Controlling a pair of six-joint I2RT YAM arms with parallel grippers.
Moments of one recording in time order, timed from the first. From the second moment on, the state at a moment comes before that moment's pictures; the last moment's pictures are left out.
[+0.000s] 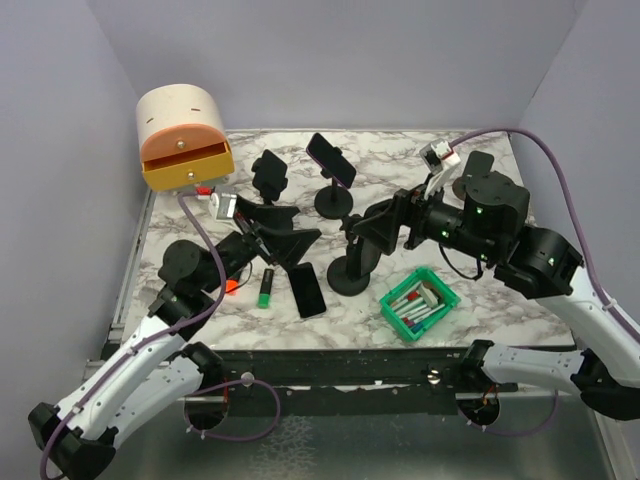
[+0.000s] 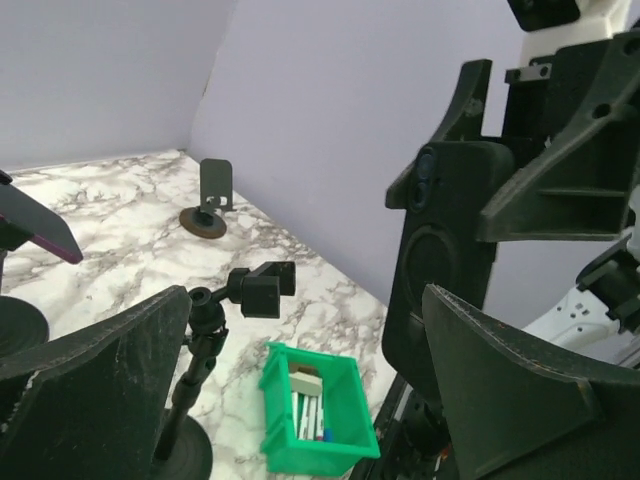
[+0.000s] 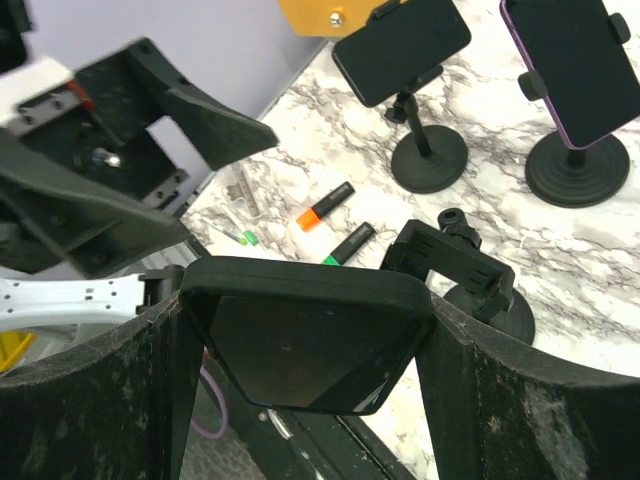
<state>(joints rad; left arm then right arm) -0.64 0.70 0.64 0.38 0.29 -0.60 0.91 1.02 1.45 -0.64 -0.01 0.43</state>
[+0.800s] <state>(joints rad) -0.64 0.74 0.93 -0.28 0.42 -0.32 0.91 1.28 1.63 -0.76 0.02 0.48</state>
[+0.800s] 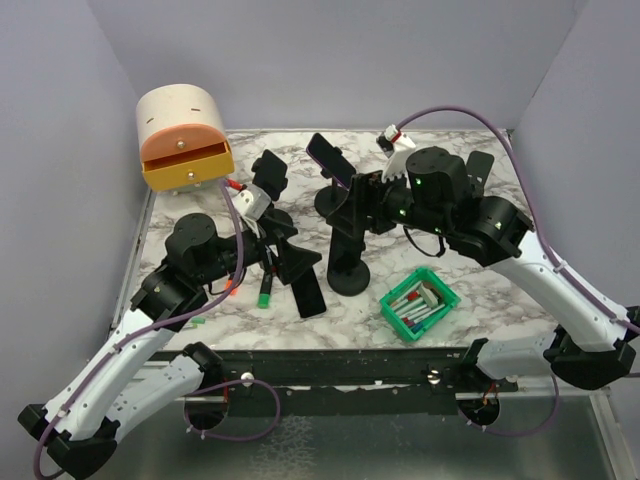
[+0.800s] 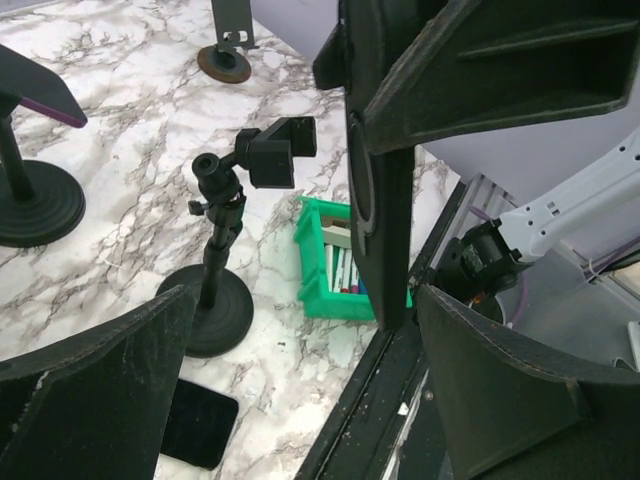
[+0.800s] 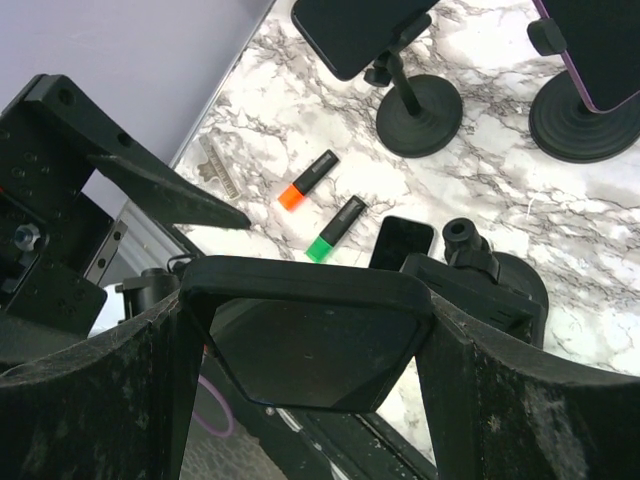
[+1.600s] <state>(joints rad) -0.72 0.83 0.98 -0.26 0.35 -0.34 0.94 1.39 1.69 -0.72 0.02 0.55</state>
